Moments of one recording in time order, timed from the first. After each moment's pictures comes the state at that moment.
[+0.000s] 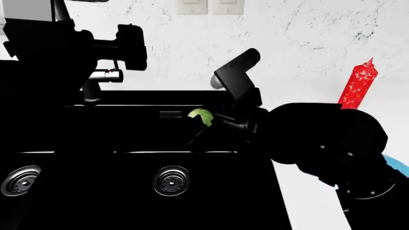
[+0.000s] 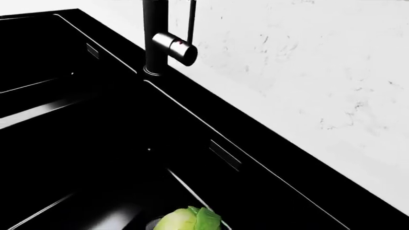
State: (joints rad) left arm -1.27 -0.59 0.35 0.33 -1.50 -1.10 -1.04; right arm 1.13 0.39 -0.63 -0.15 1.04 1.11 0.12
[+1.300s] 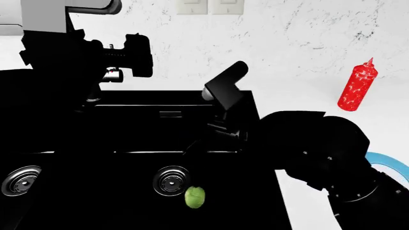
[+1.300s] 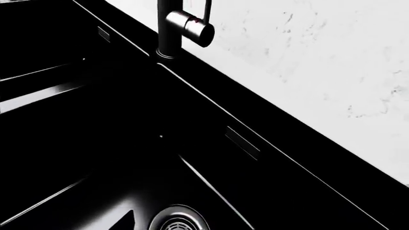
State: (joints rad) left arm -1.23 -0.59 0.38 0.32 -1.45 -1.05 -0.98; right arm 1.11 0.37 -0.70 -0.11 1.01 1.07 0.08
